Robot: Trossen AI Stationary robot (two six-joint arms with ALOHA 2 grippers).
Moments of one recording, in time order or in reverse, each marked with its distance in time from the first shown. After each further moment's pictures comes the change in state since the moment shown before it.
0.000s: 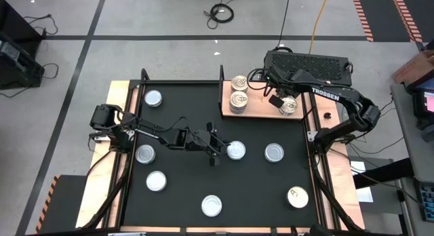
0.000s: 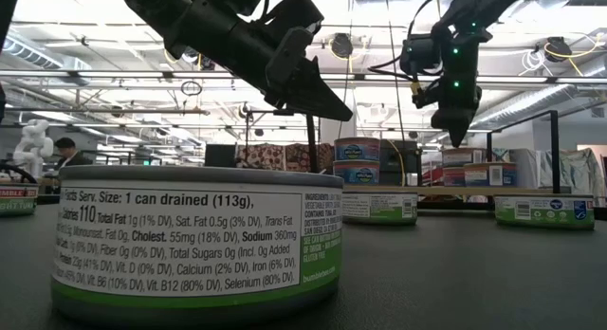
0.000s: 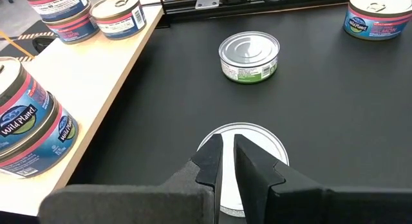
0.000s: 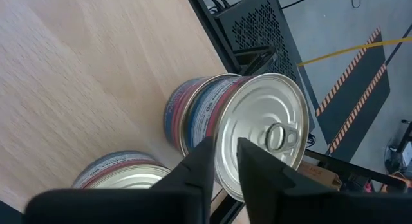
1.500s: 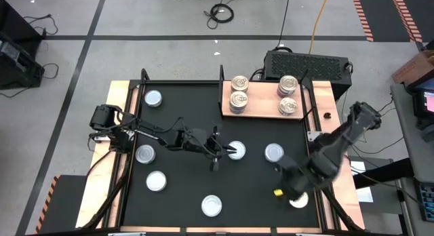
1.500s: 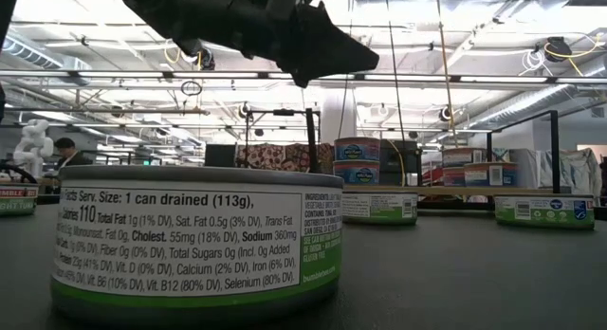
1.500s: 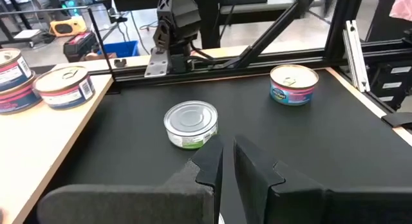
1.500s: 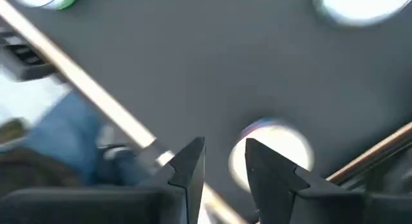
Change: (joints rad) left arm -0.016 0.000 0.000 0.216 0.201 0.016; right arm 1.440 0.012 0.269 -0.305 -0.530 1.730
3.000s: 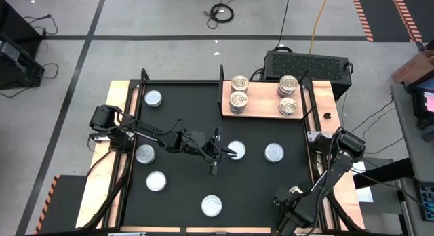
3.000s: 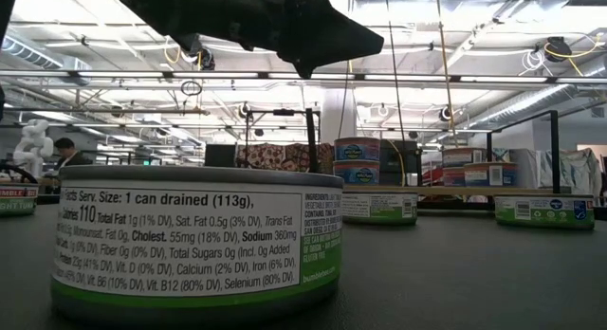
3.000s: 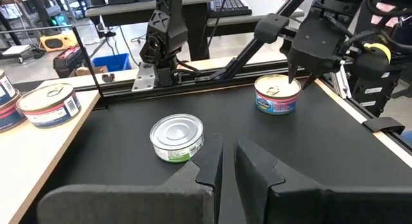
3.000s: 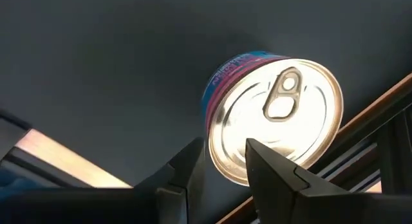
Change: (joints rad) left arm -0.030 0.001 0.000 0.041 0.013 0.019; right arm 0.186 0.434 0.000 0.013 -0.172 0.040
